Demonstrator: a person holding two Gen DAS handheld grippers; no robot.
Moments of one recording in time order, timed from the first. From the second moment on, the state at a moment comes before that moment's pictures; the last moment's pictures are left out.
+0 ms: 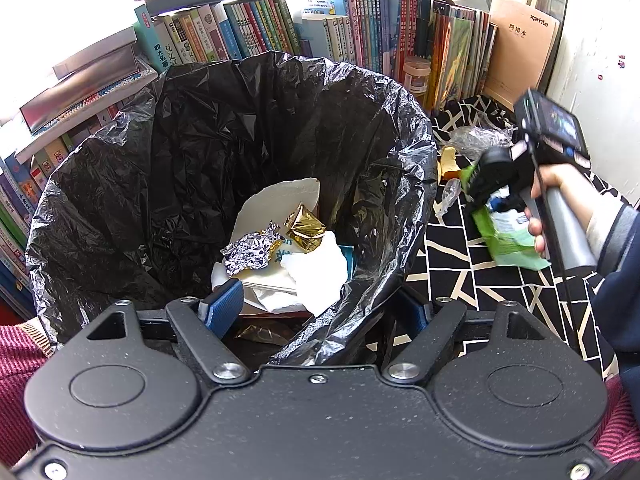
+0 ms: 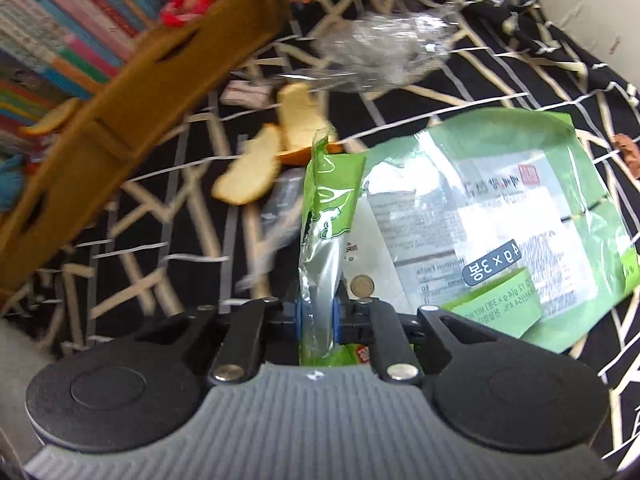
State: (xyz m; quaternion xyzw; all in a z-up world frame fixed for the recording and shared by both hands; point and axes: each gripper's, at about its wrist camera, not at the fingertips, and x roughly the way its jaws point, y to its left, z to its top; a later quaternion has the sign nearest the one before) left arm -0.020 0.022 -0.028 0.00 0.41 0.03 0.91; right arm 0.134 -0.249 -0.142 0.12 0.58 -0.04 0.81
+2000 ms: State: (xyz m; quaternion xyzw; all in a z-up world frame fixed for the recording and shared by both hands) left arm -0.016 0.022 -0.029 0.00 0.41 0.03 0.91; right arm 0.137 -0.240 -0.058 0.16 0.52 0.02 0.84
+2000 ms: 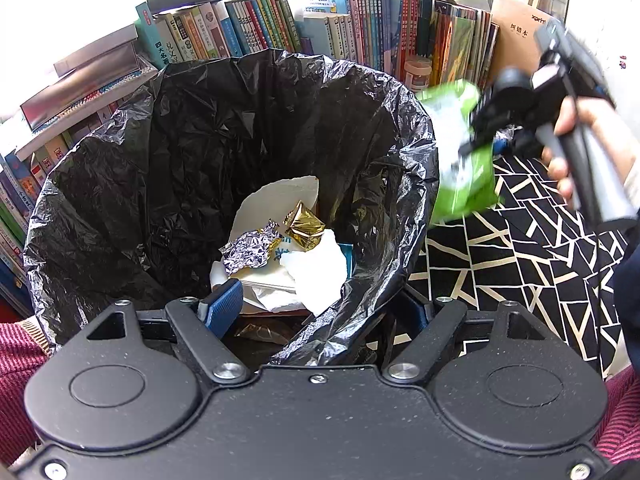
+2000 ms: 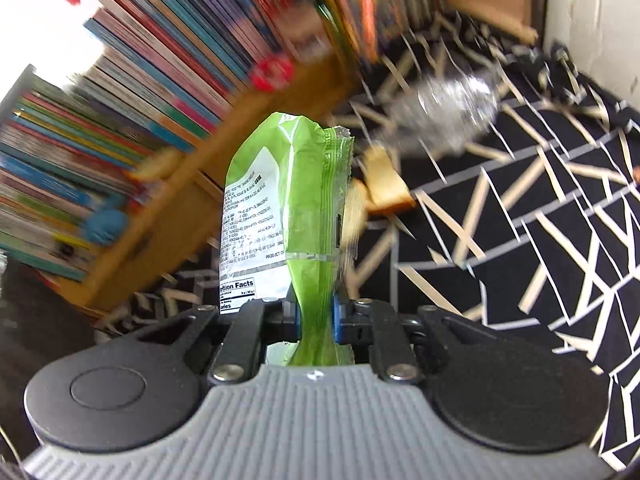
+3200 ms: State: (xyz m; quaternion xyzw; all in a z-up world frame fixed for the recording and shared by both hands) left arm -0.015 0.022 -0.029 0.00 0.41 0.03 0.91; right arm 0.052 -0.126 0.036 0.20 0.38 0.42 0.80
